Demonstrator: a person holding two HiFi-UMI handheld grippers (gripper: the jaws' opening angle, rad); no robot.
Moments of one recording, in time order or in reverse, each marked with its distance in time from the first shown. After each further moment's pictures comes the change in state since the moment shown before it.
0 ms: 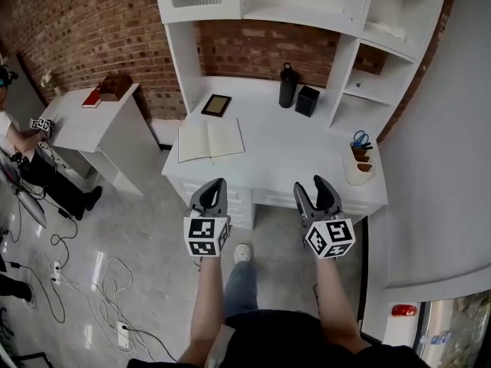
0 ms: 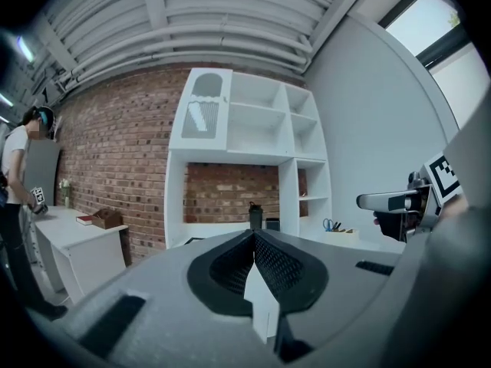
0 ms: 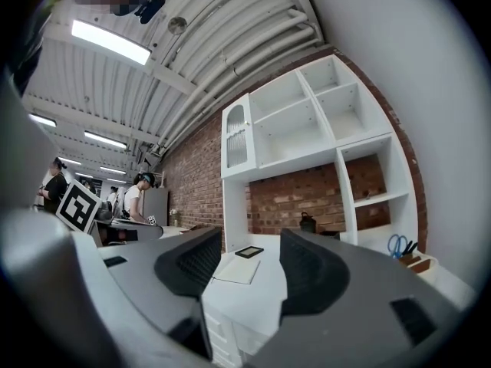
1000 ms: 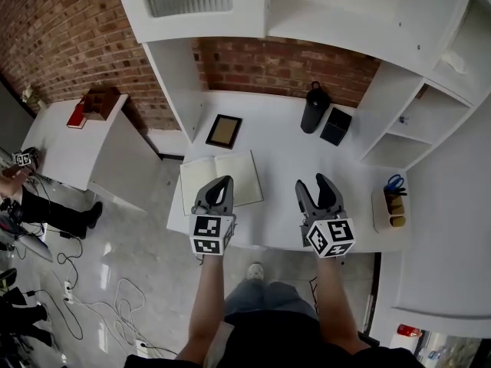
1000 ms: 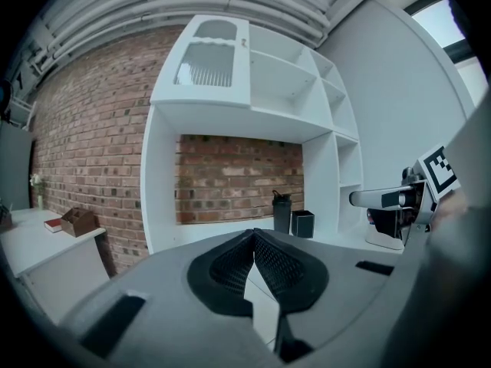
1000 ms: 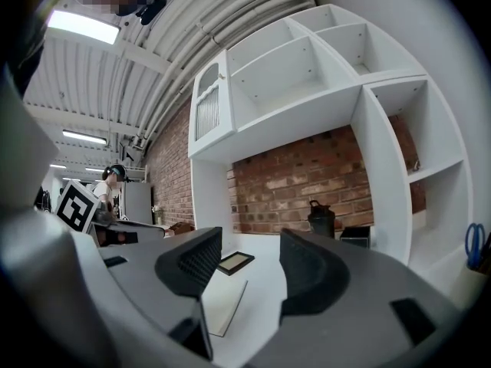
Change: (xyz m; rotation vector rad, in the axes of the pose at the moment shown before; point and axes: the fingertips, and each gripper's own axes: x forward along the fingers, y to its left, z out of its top) left arm 0.241 0.143 0.001 0.019 0.101 -0.076; right arm 0.272 -0.064 -0.031 0.059 0.081 -0.045
